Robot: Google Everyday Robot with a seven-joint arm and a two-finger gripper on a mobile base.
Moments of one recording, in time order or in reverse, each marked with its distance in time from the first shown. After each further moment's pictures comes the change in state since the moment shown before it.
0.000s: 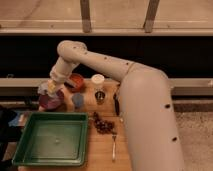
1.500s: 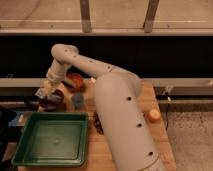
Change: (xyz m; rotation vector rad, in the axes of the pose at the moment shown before) arm -0.014 -0.053 0.039 0.006 0.047 0.050
